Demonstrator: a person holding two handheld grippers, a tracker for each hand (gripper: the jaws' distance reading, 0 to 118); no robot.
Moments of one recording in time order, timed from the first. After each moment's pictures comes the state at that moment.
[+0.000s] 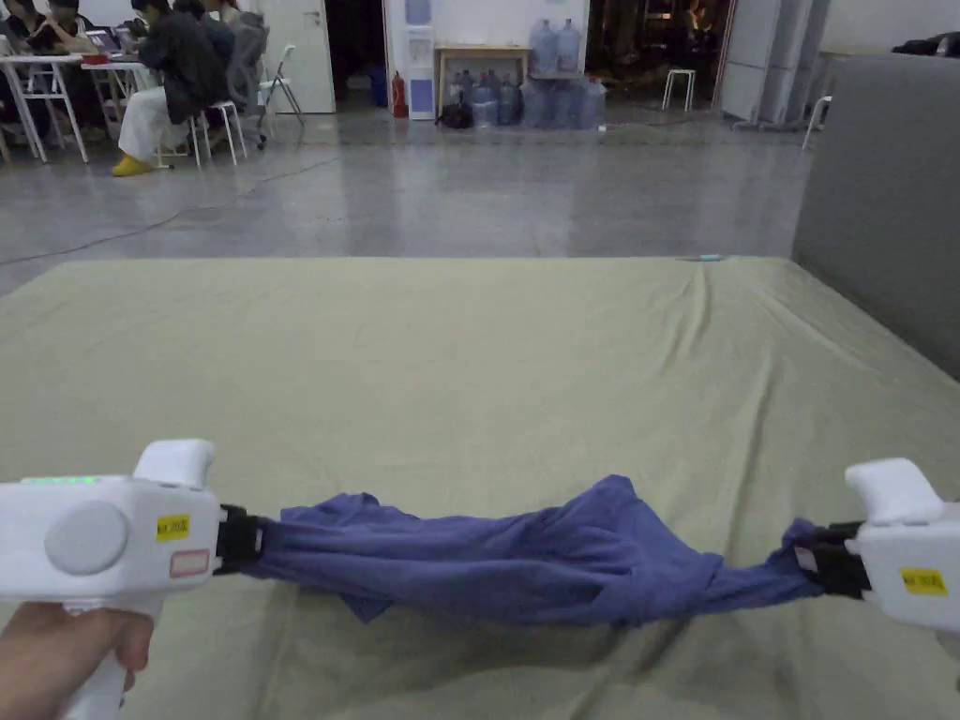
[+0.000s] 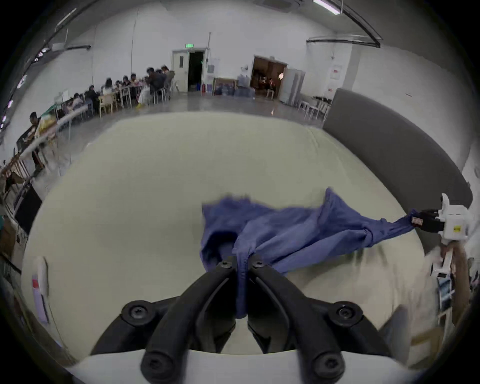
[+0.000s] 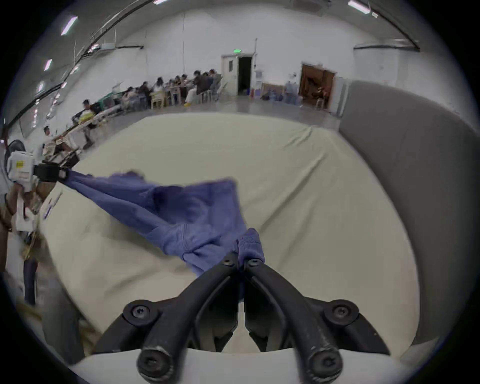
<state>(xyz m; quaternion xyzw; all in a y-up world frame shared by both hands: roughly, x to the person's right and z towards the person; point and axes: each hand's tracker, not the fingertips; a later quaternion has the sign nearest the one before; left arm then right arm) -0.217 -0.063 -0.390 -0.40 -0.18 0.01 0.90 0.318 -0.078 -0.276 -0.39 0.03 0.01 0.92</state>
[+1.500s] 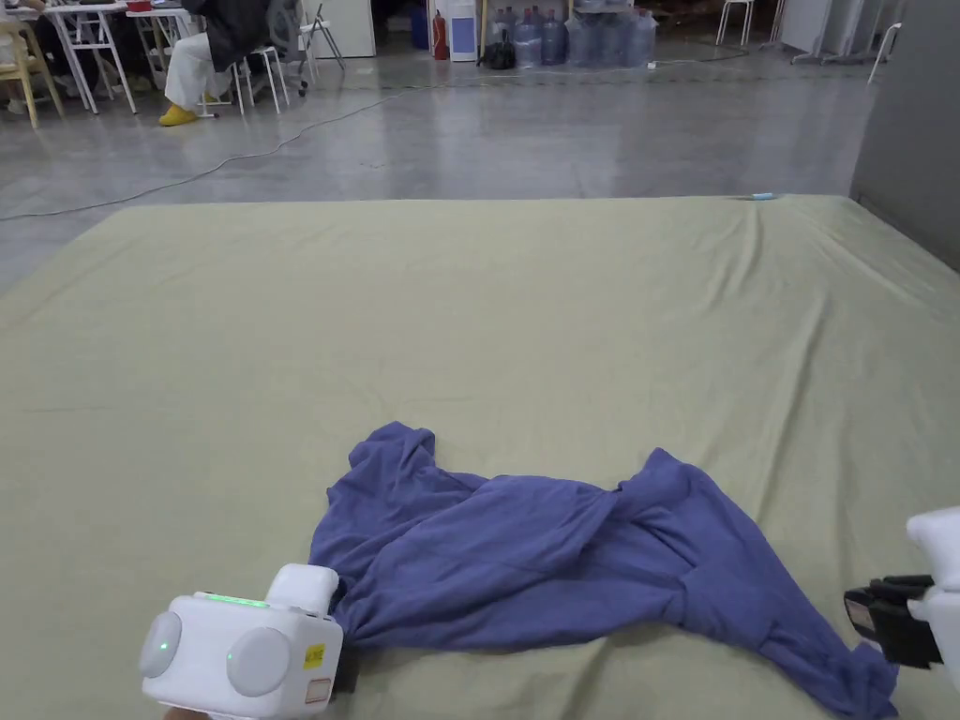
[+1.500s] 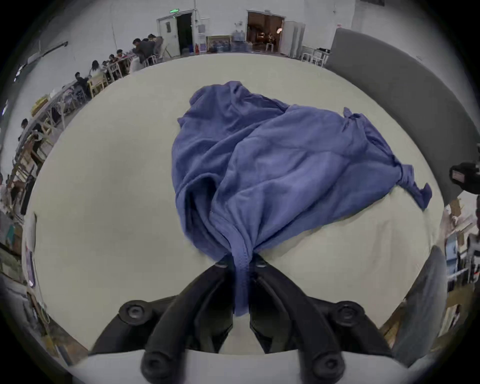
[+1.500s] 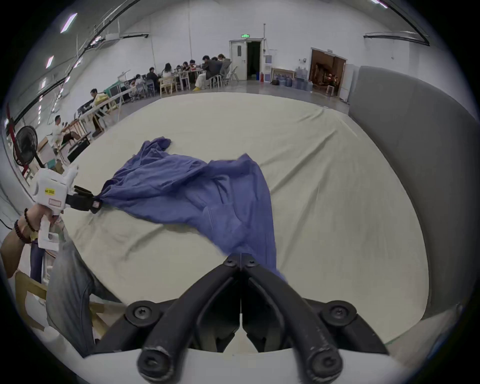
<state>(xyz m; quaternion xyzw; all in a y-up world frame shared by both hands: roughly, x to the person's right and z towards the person) -0.200 -0.185 -0.342 -0.50 -0.16 -0.05 0.85 0.268 -0.087 -0.216 -0.42 0.04 0.02 0.91</state>
